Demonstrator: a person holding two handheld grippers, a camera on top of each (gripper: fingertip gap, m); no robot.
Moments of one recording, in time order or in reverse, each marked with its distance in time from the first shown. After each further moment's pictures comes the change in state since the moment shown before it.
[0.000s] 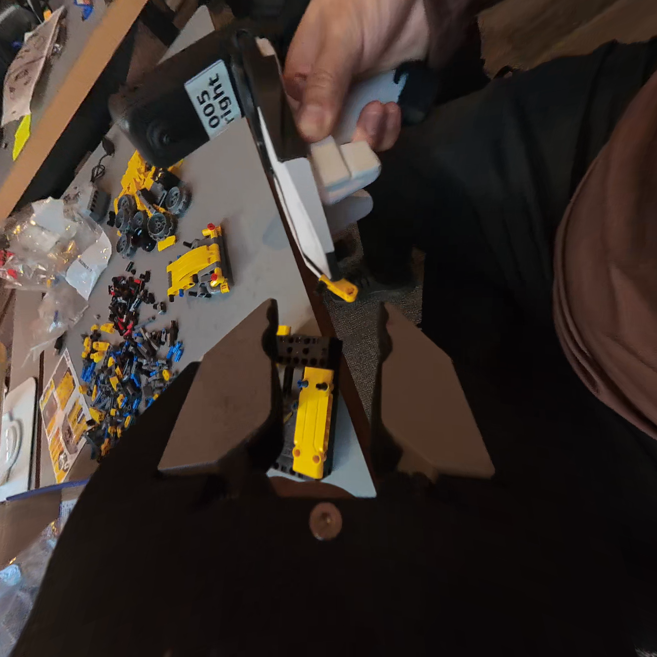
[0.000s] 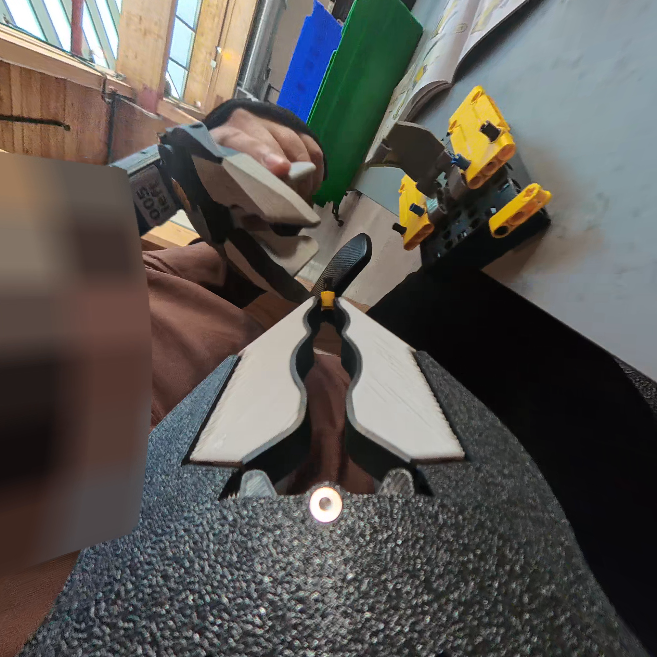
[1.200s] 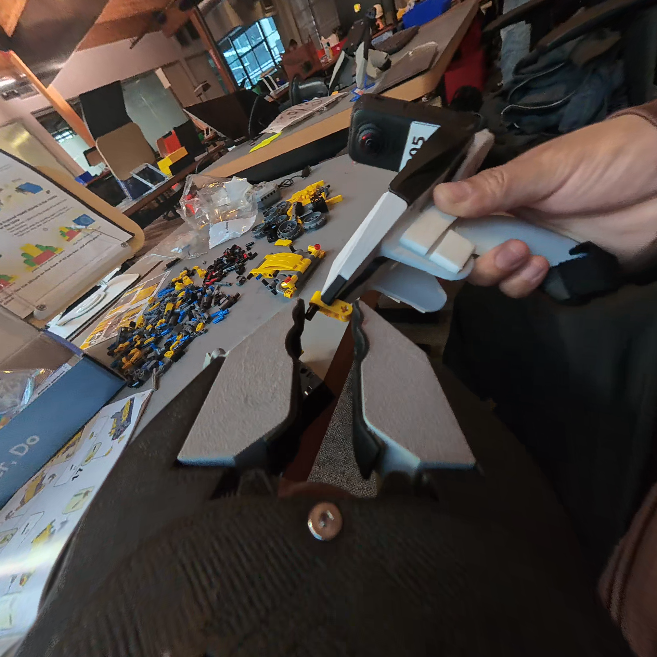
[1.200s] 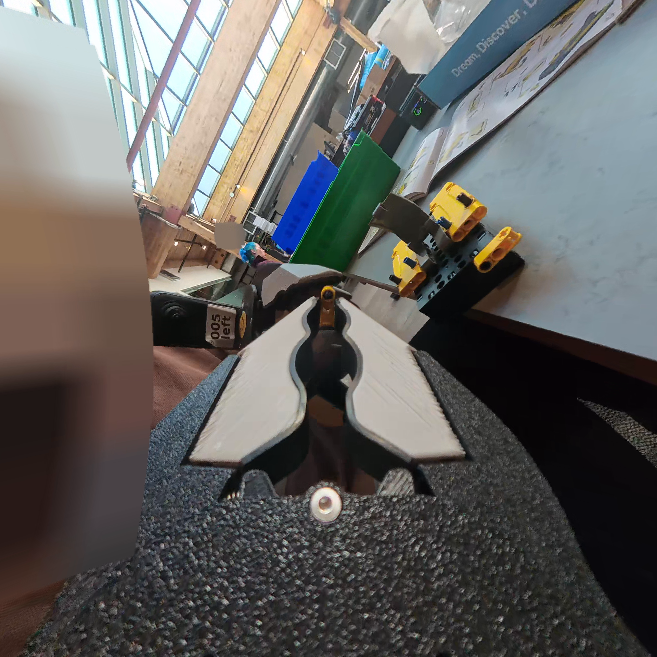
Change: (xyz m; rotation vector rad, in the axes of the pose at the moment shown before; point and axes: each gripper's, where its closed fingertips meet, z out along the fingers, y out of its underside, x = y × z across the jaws) left arm -0.018 -0.008 0.013 0.252 -0.573 -0.424; right arm -0.003 -0.017 -0.004 0.339 0.021 -0.053
